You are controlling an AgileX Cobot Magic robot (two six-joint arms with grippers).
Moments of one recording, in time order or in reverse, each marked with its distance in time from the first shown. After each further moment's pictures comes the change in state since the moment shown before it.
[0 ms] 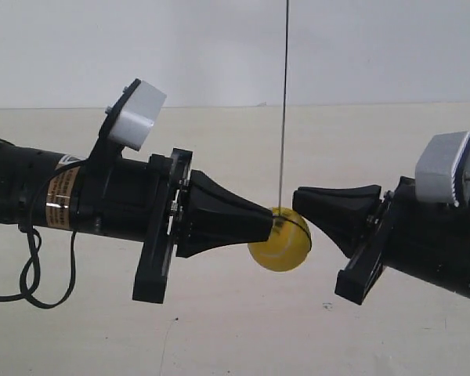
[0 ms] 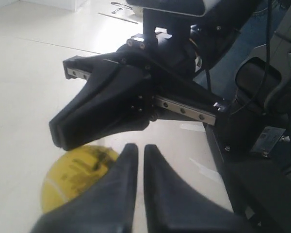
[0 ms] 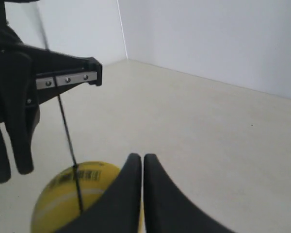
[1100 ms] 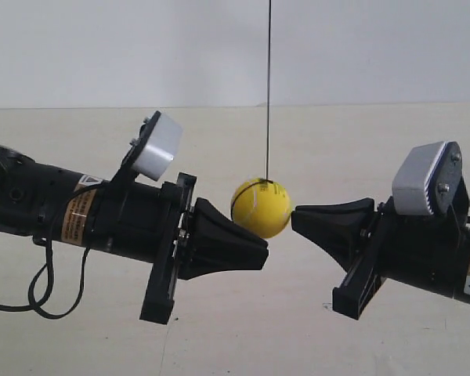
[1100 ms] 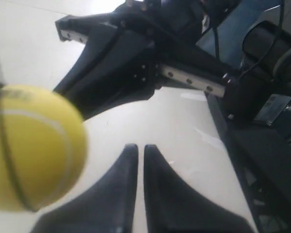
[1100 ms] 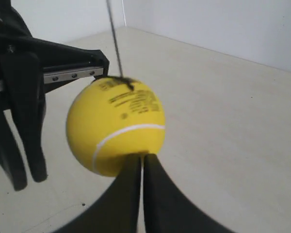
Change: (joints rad) left arm 0.000 0.076 -0.008 0.067 0.052 0.010; right arm 0.000 0.000 -0.017 -0.055 0.117 -0.007
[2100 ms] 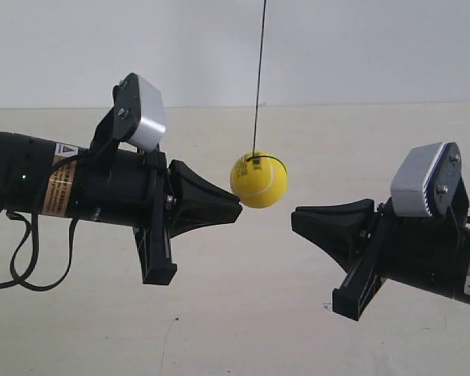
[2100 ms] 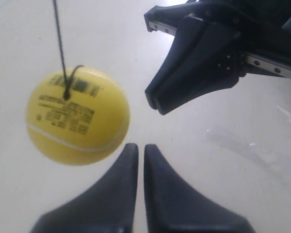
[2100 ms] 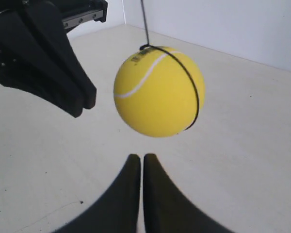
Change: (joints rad) left arm 0.000 -0.160 0.000 0.009 0.302 -0.027; right arm 0.000 0.000 0.000 -0.001 0.006 -0.009
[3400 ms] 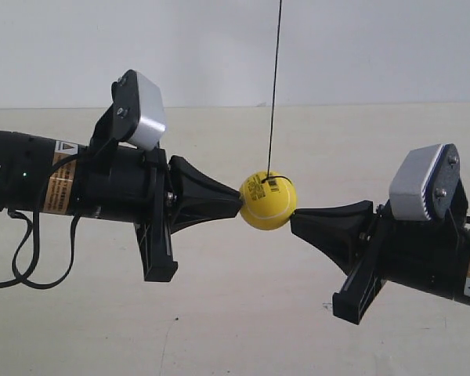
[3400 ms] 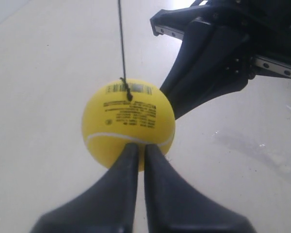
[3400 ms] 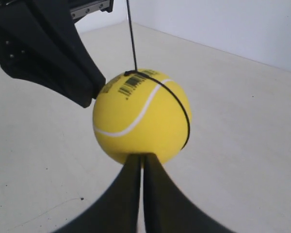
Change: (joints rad) left arm 0.000 0.000 0.000 -0.028 0.005 0.059; right arm 0.000 0.000 0.000 -0.012 0.003 -0.012
